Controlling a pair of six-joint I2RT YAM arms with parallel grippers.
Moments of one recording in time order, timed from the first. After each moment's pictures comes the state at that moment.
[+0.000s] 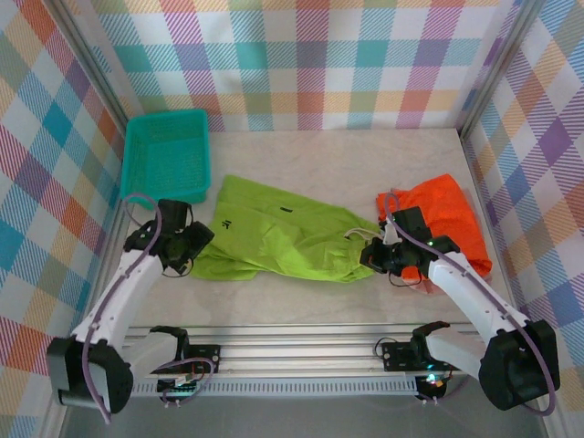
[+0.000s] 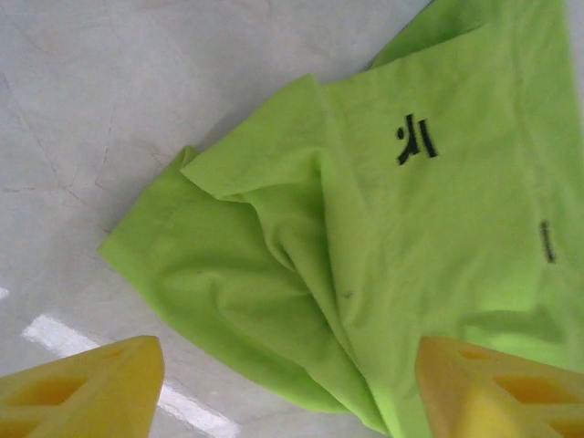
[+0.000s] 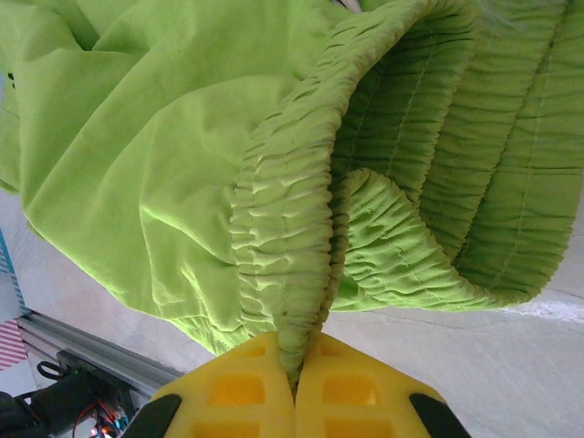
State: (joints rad) left arm -0.14 1.10 0.84 -0.84 -0.03 -0.99; right arm 0.32 1.08 0.70 -0.69 -0.46 0.63
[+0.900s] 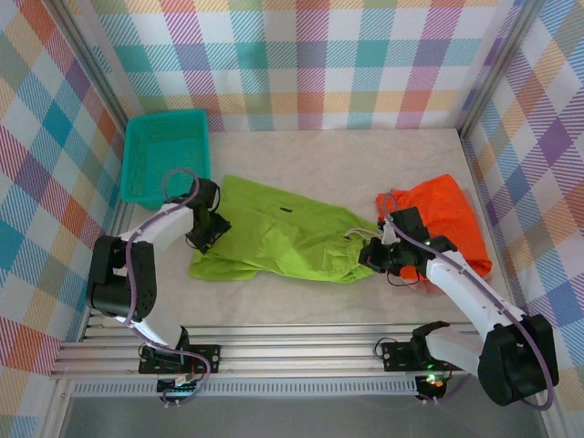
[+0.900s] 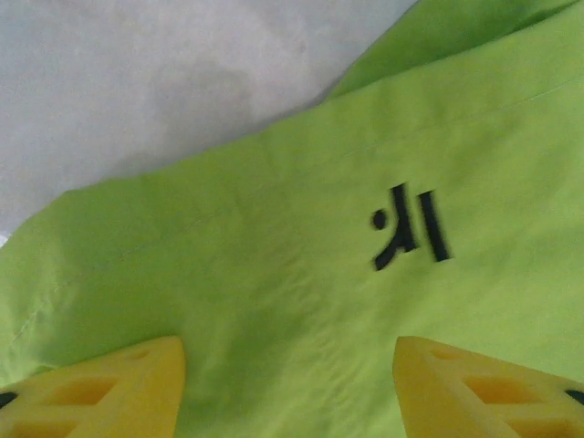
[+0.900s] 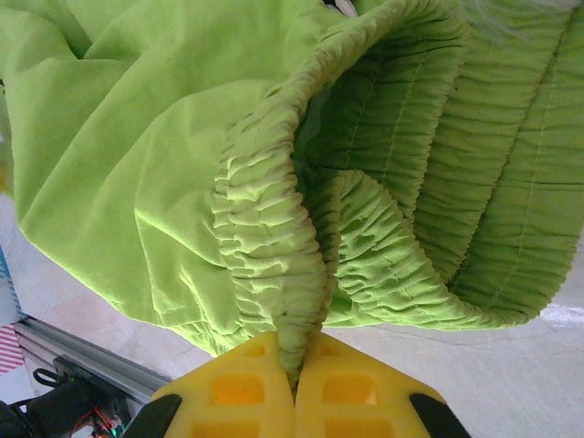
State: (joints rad) left arm -0.19 1.61 0.99 -0.68 -0.01 -0.97; right arm 0.32 1.10 0.69 -0.65 -0.46 0.64
